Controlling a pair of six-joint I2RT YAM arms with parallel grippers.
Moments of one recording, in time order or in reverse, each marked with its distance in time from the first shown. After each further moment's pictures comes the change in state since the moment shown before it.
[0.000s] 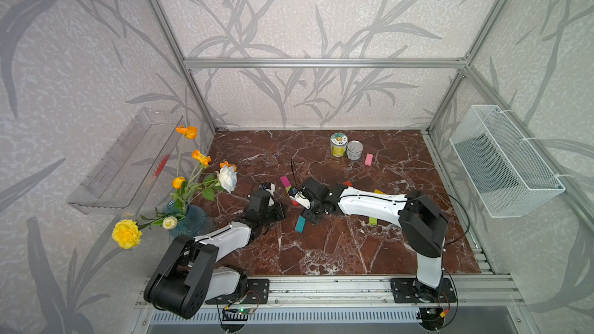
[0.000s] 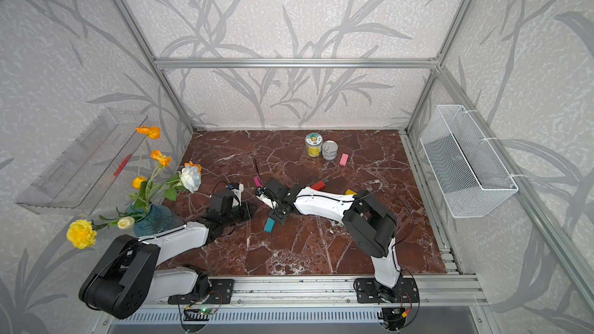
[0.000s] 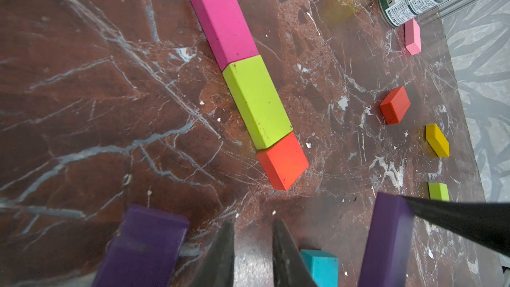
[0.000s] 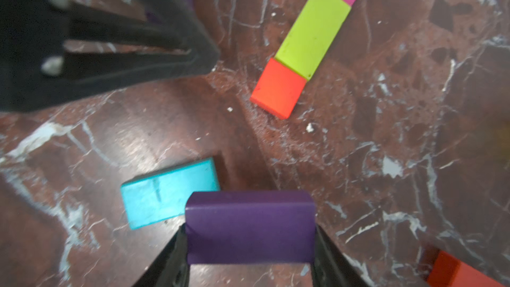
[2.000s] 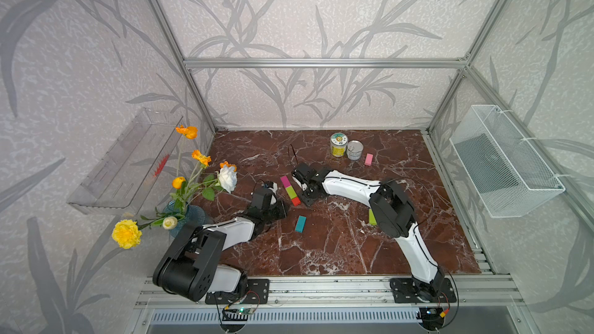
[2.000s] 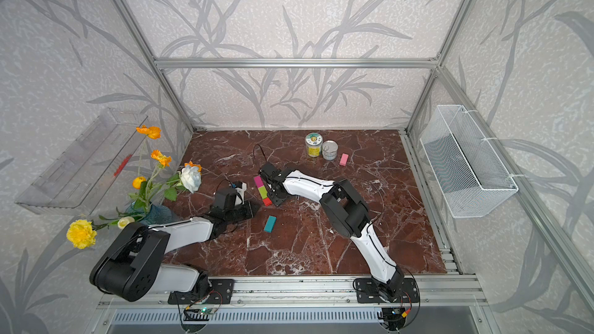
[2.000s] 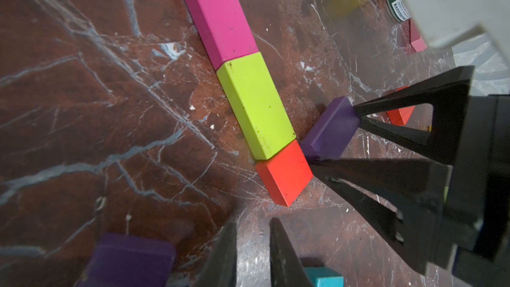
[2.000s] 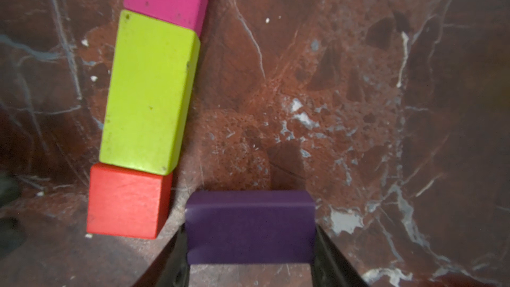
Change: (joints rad) left arm 0.000 0.104 0.030 0.054 0.026 -0.008; right arm -0.104 0.305 0.380 -0.194 0.032 0.206
